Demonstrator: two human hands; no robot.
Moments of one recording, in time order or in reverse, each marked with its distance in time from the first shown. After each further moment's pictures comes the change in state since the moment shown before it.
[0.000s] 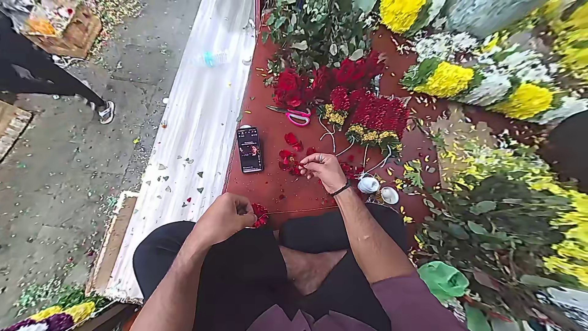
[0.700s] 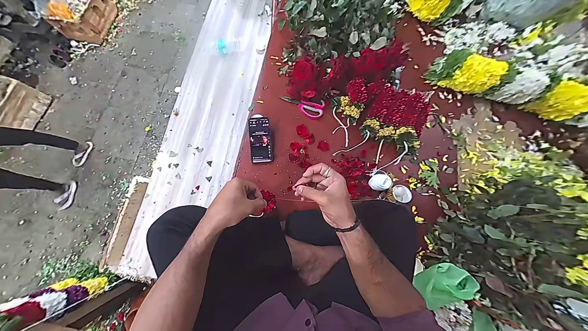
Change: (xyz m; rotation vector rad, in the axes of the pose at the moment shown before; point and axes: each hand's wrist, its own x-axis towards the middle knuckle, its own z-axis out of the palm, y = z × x) left_hand -0.001 0.006 0.005 -0.018 0.098 -0.076; right_hand -0.110 -0.049 0.068 0.182 -0.081 -0.192
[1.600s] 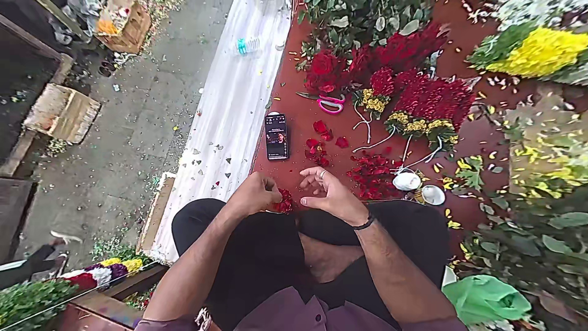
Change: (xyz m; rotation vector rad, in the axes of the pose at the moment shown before) left_hand 0.010 0.006 0.007 -0.165 -0.075 -0.063; right_hand 0.009 0.018 -0.007 -0.346 -0.343 0.155
